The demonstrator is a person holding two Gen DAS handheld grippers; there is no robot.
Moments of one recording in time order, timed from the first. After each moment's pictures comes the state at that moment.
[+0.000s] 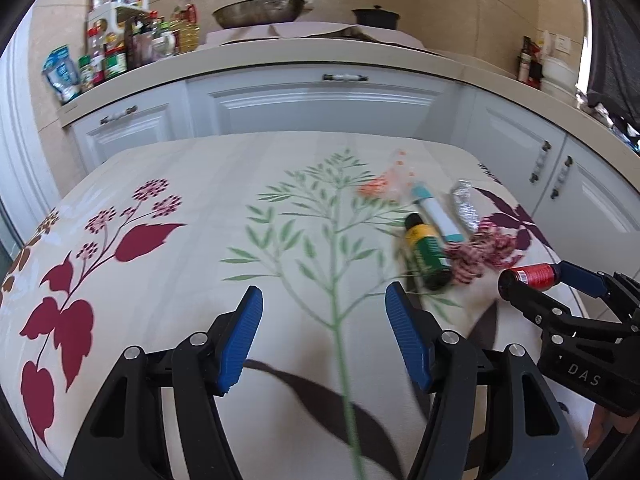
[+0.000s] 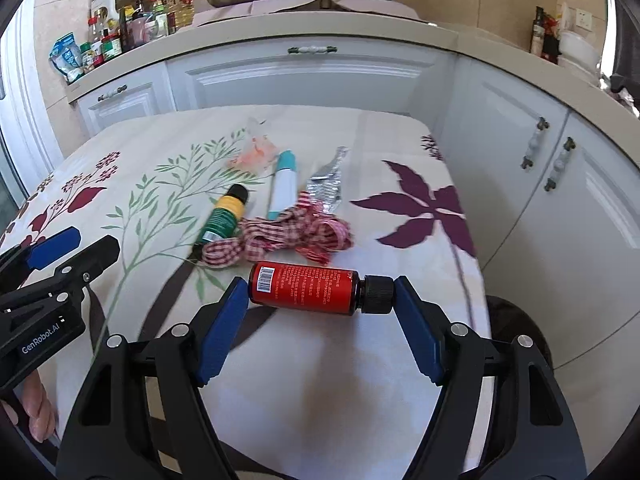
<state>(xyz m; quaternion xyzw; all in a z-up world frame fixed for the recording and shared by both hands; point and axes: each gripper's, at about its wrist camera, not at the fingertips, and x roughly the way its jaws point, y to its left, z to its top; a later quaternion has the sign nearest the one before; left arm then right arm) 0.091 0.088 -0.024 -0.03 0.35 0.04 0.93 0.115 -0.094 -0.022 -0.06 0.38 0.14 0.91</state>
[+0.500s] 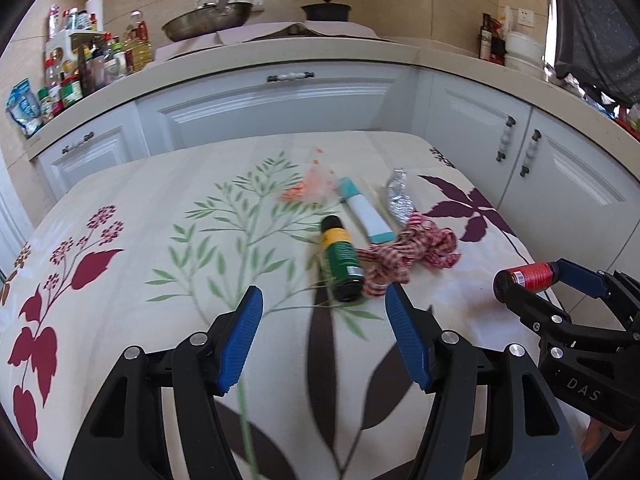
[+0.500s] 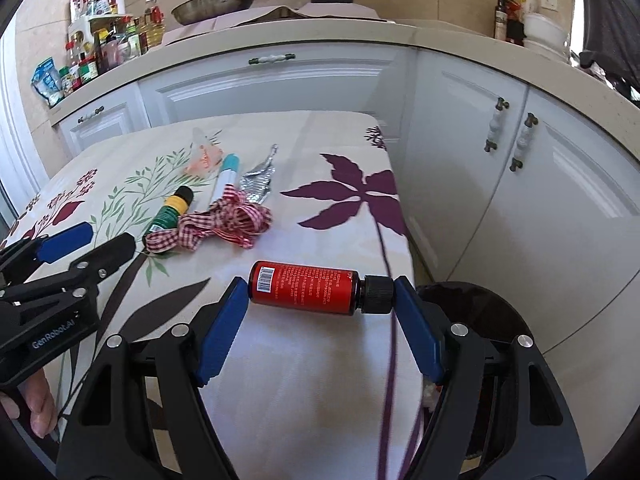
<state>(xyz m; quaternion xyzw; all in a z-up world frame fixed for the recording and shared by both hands) 0.109 0.030 -0.025 0.00 0.36 0.00 0.93 0.110 -0.146 -0.025 -0.03 0.37 0.11 0.92</state>
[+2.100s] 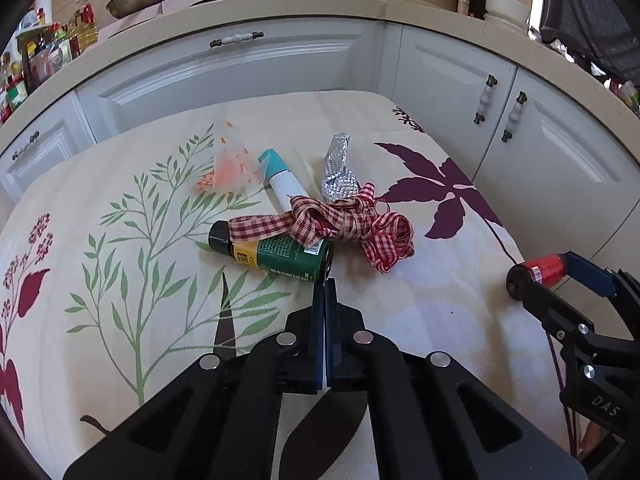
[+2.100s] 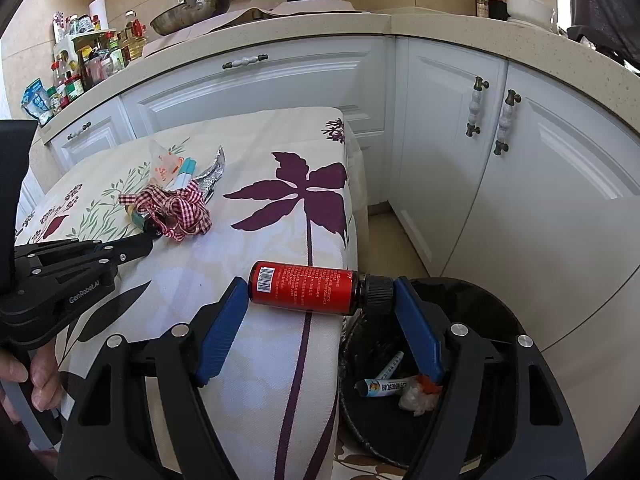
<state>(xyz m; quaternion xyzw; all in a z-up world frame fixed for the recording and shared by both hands) 0.158 -0.007 -0.043 0.00 0.43 -0.06 0.90 0.129 -0.193 -0.034 0.00 0.38 0.11 0.92</state>
